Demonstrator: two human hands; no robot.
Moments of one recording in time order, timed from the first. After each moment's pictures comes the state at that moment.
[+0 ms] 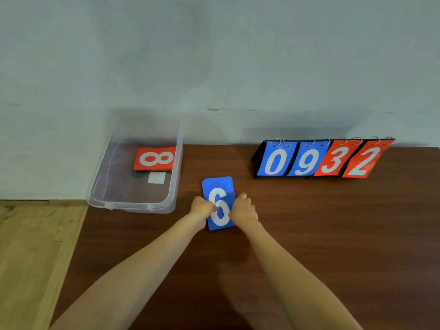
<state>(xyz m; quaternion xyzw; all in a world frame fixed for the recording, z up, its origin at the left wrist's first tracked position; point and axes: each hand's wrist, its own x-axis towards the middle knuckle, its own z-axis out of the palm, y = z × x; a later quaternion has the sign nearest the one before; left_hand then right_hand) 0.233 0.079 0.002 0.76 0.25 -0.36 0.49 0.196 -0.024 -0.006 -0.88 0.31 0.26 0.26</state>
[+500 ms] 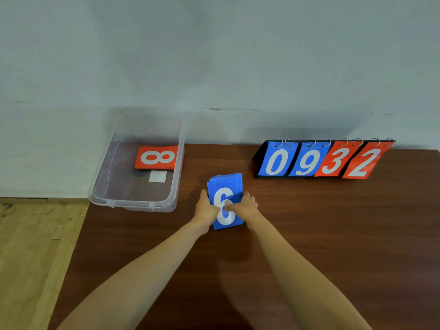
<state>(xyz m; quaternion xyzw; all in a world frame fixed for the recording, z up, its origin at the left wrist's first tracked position) 0.221 0.081 -0.008 0.75 0.14 -0.31 0.56 0.195 -0.037 -0.003 -0.77 0.36 0.22 0.48</state>
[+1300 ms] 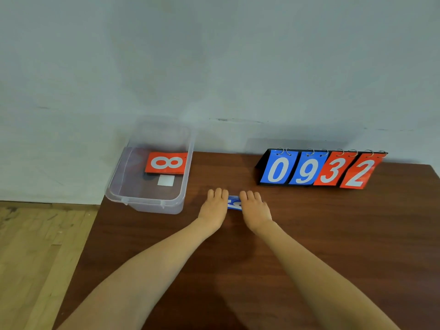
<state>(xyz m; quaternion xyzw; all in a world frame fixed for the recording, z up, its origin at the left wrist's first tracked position) 0.215 0.083 0.016 0.95 -0.25 -0.14 0.10 0.175 -0.041 0.023 -0.99 0.07 0.14 0.04</state>
